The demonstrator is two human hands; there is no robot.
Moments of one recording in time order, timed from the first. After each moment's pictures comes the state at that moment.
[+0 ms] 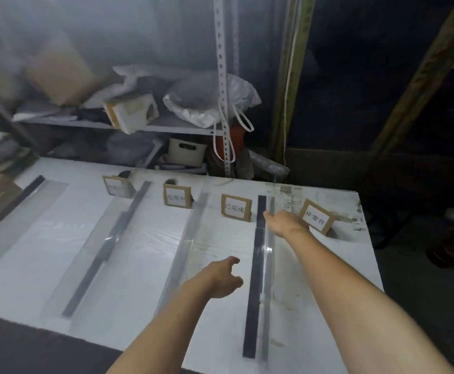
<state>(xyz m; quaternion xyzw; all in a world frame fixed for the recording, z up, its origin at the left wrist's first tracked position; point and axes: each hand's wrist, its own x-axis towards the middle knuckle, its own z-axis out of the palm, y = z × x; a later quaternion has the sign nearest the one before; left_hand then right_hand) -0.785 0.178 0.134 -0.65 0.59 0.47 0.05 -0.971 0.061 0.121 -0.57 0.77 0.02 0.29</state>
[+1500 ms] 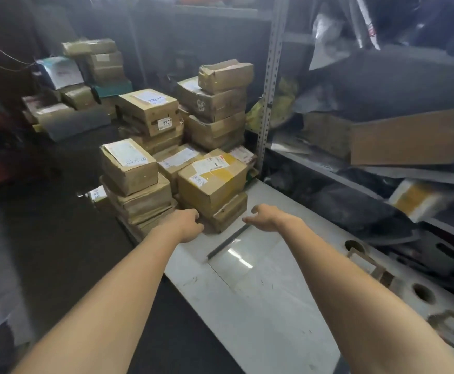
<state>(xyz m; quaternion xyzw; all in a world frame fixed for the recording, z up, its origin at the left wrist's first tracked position) 0.039 0.164 0.260 -0.87 0.44 0.23 -0.02 -0.139 0.004 0.251 -0.85 0.41 0.12 0.31</state>
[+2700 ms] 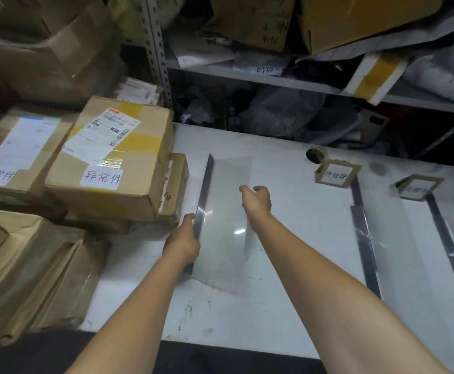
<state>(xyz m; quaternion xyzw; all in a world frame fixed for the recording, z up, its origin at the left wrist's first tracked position) 0.090 0.018 0.011 -0.74 0.54 0.41 -0.02 -0.085 -0.051 0.028 -0.28 0.77 -0.32 0.47</state>
